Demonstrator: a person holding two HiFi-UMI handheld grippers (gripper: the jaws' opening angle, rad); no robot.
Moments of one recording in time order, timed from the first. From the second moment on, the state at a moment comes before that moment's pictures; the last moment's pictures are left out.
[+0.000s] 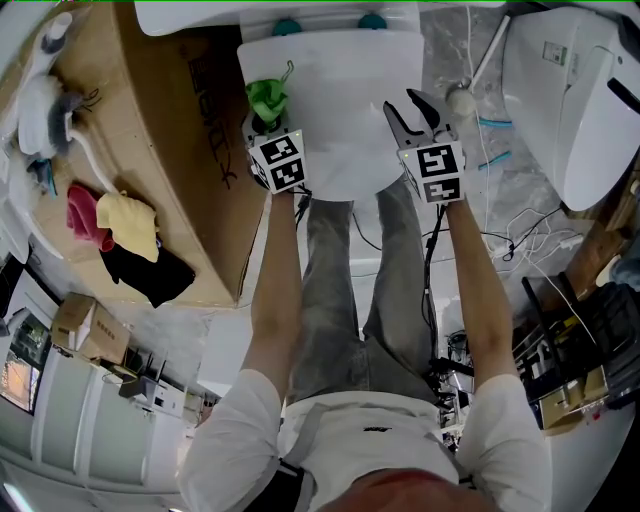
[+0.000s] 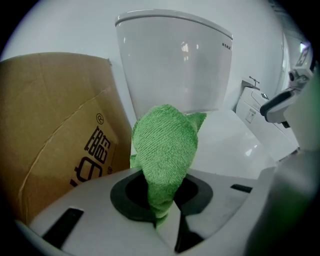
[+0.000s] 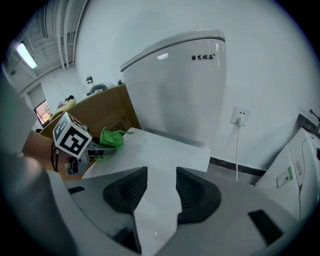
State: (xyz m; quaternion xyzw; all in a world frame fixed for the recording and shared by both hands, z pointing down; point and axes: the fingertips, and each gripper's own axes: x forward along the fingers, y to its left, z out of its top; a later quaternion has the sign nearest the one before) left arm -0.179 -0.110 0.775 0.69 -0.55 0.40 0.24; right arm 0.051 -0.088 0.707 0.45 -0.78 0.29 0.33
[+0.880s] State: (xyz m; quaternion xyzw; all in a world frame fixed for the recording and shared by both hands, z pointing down) left arm -0.056 -0.064 0.774 0.74 -0.49 0.39 0.25; right arm 0.116 -0.040 0.712 0.47 -0.76 0.31 0.32
